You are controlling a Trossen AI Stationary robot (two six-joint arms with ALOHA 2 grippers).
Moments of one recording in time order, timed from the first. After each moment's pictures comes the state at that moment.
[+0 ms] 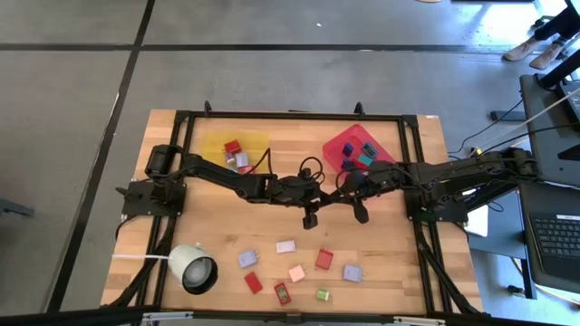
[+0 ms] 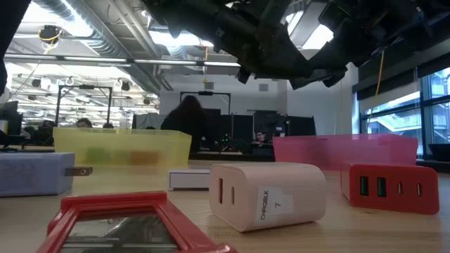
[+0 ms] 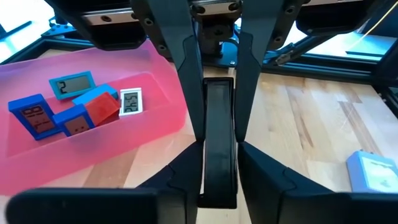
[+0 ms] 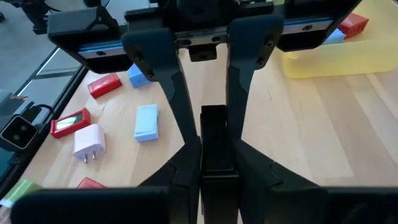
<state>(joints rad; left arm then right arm) -0.09 1.91 1.25 0.27 -0.18 -0.15 0.05 1.06 0.53 0.04 -0.11 0.14</state>
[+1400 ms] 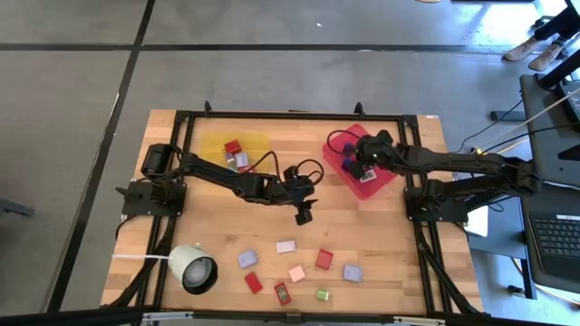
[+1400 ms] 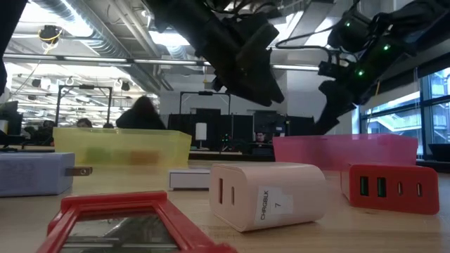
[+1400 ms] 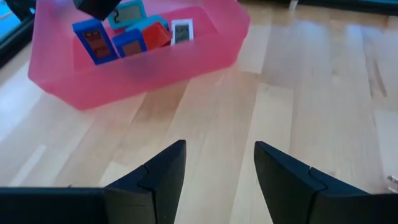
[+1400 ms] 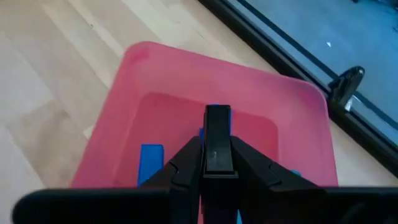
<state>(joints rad) -0.09 1.88 1.25 -0.04 -0.34 -0.24 -0.33 1.08 0.53 -0.28 0.40 0.18</state>
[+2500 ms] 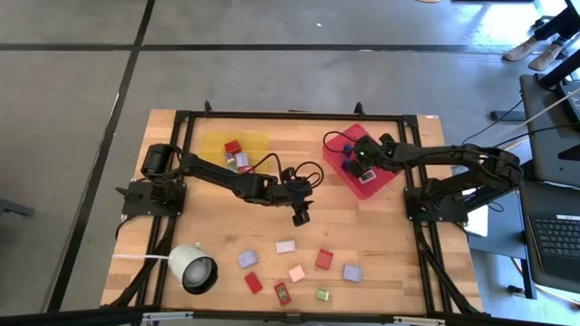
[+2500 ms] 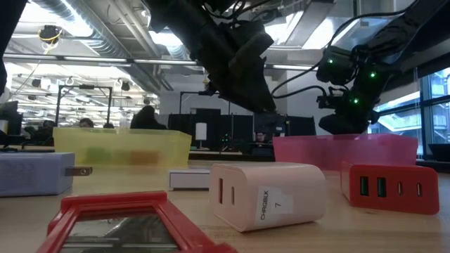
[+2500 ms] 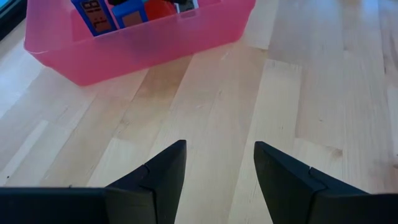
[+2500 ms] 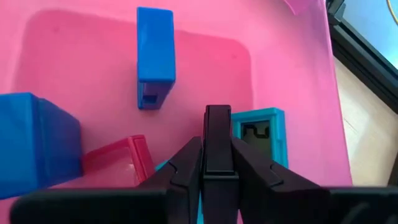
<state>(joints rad) -0.09 1.88 1.25 -0.12 -0.34 -0.28 -0.43 1.31 0.53 -0.33 0.46 0.28</state>
